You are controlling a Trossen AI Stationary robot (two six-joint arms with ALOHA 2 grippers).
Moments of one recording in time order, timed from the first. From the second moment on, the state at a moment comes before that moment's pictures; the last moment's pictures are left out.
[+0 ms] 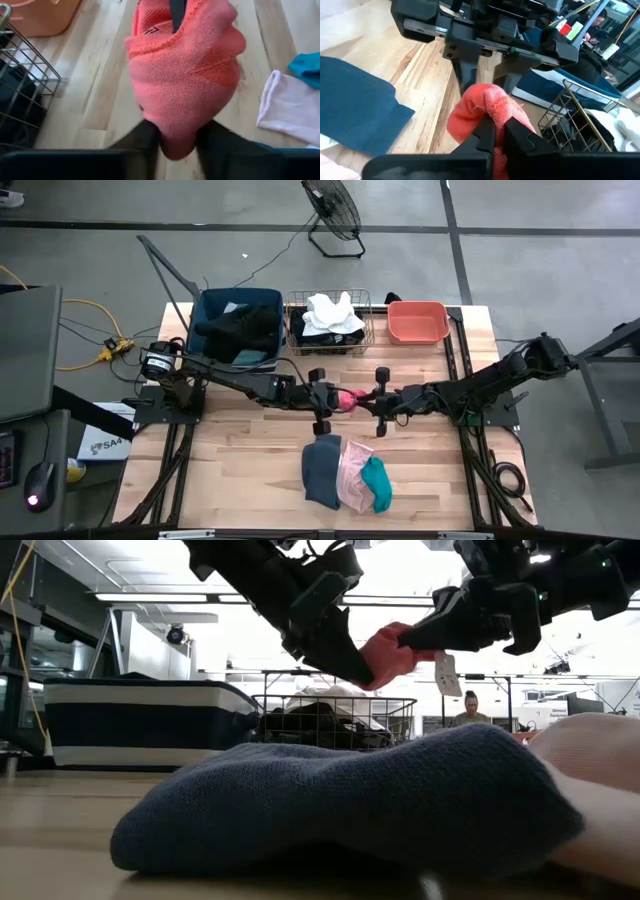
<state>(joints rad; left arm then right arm) -0.12 1.77 1.19 -0.06 -0.28 -0.05 0.22 1.32 0.45 0.59 0.34 -0.34</state>
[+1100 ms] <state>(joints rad) -0.12 1.65 1.19 -0.34 -0.46 -0.14 -0.23 0.95 0.45 0.11 1.03 0.28</state>
